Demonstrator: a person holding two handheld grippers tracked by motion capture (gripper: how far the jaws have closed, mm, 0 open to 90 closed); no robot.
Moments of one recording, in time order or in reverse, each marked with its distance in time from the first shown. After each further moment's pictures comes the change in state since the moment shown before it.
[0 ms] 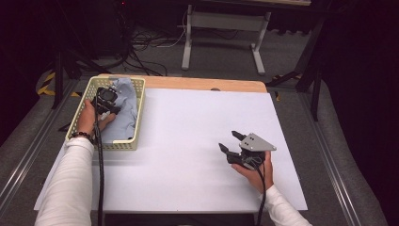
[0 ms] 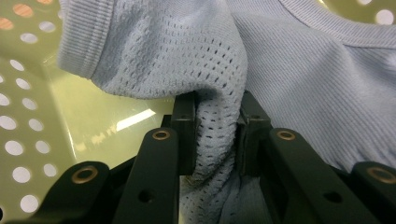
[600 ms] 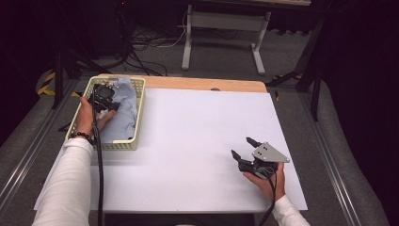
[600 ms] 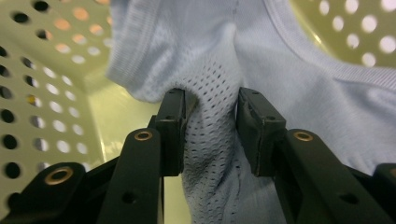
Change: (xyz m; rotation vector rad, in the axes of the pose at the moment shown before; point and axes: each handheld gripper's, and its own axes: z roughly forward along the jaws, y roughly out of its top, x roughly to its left) left arm -0.001 0.003 -0.023 -0.116 0.080 -0.057; right arm -0.008 -0.026 -0.030 0.009 -0.084 0.002
